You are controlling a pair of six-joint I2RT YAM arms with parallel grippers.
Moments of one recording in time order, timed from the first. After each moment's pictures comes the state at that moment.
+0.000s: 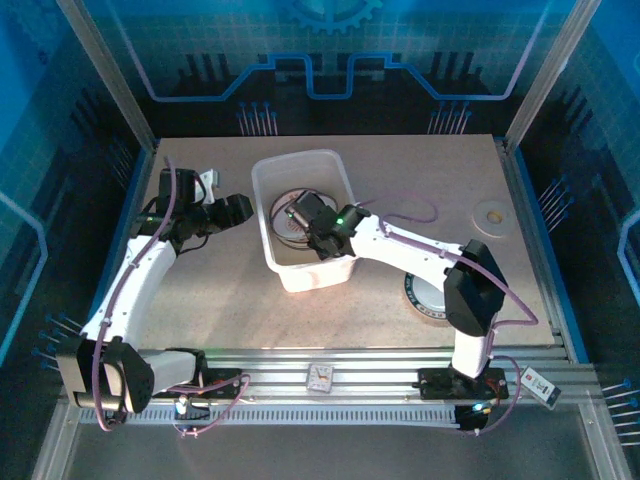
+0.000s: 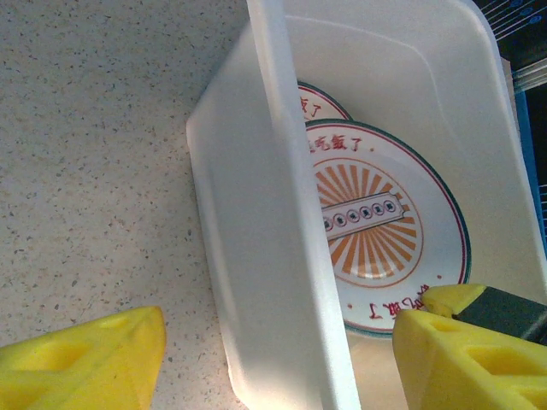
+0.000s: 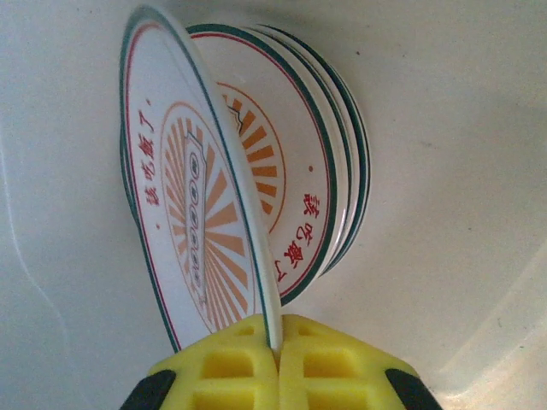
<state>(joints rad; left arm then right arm) -0.02 1.22 1.08 -0.66 0.39 -0.45 0.90 1.84 1.55 -0.73 0.39 1.92</state>
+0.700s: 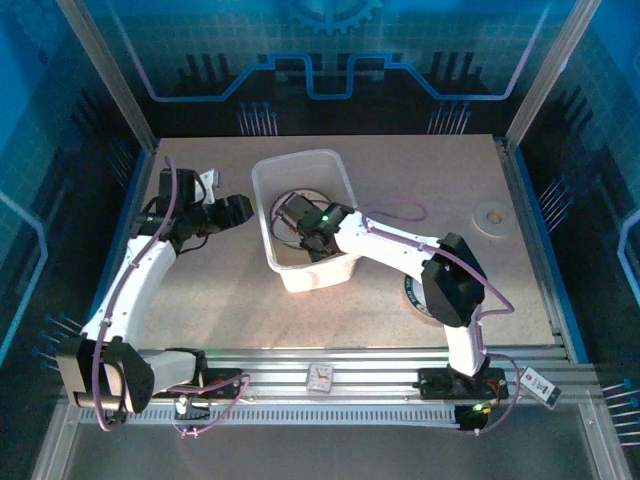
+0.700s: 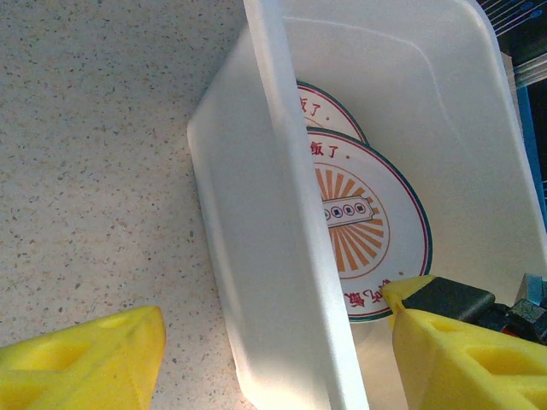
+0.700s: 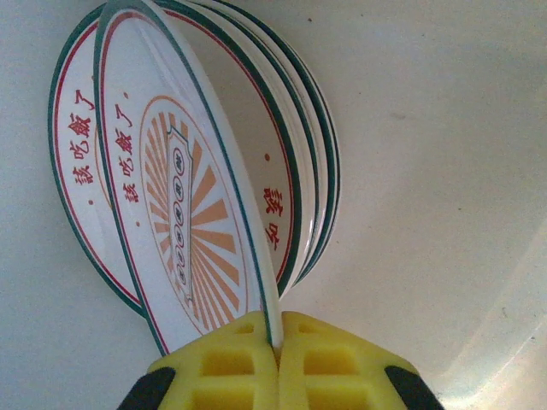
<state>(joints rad) -0.02 1.22 1.08 -0.66 0.39 -0.43 0.90 1.96 1.64 -0.81 0.36 2.00</state>
